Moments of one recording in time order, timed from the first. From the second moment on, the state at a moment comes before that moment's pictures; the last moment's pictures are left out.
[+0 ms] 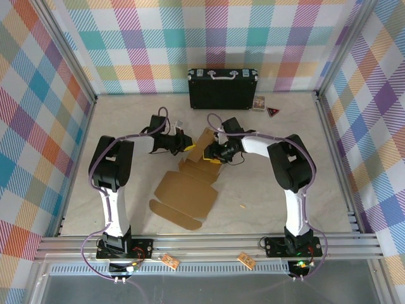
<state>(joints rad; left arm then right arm) -0.26 2.05 1.20 -0.01 0.85 -0.73 0.51 2.04 1.28 -0.31 -0.60 0.57</state>
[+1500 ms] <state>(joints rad) -0.41 2.12 1.31 -0.21 0.69 -0.56 0.41 1.82 1.11 -0.11 -0.67 0.67</state>
